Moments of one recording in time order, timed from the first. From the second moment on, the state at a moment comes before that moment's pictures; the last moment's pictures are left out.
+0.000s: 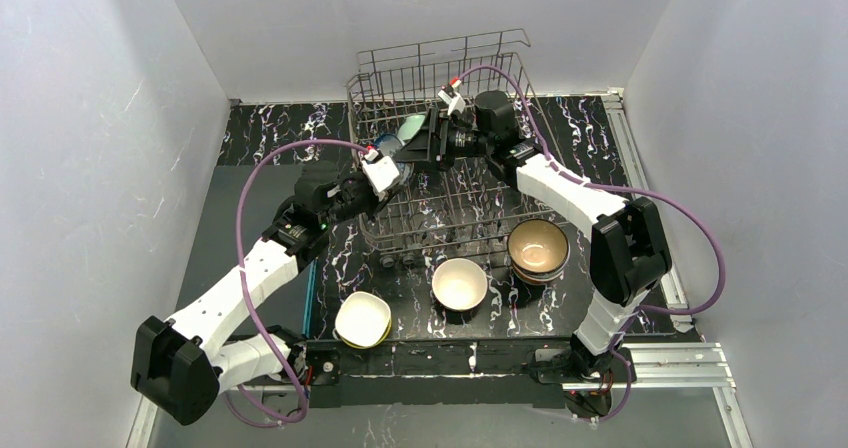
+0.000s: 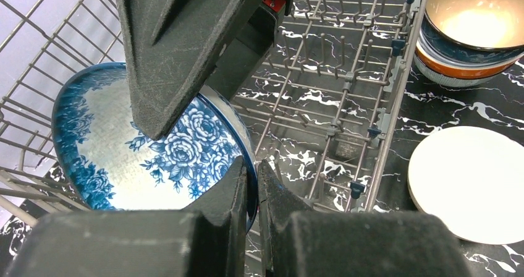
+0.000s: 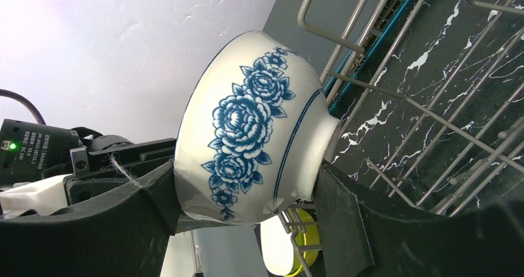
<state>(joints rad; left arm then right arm) -0.53 1.09 0.82 0.05 0.41 0.38 0.59 1.74 1.39 0.10 -0.79 0.88</state>
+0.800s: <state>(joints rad) -0.53 1.10 0.82 0.05 0.46 0.30 0.57 1.69 1.40 -0.22 -0.46 0.48</state>
